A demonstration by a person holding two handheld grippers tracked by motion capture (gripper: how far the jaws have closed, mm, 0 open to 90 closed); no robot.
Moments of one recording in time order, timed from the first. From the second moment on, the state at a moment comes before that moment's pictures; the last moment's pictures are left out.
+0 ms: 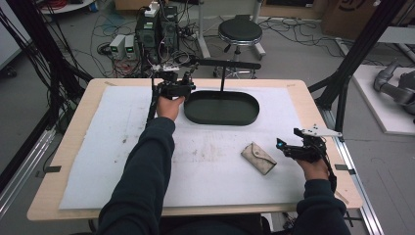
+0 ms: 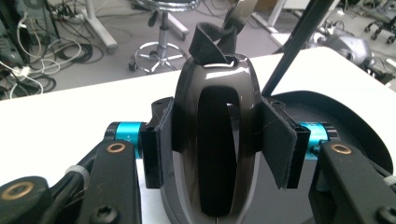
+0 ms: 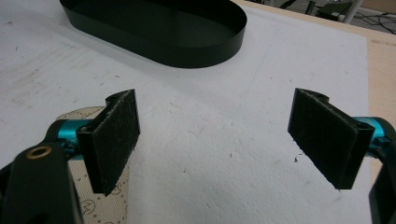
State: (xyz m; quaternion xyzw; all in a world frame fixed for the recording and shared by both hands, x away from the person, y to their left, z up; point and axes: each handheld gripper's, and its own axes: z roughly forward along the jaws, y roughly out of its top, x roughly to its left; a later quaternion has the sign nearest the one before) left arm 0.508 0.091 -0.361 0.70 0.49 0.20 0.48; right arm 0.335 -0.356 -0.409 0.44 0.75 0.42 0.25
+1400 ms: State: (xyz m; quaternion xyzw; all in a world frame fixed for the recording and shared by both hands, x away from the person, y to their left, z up) left arm 0.324 0.179 -0.405 0.68 0.42 0.22 0.56; right arm 0.341 -0.333 -0.410 0.41 0.77 0.42 0.25
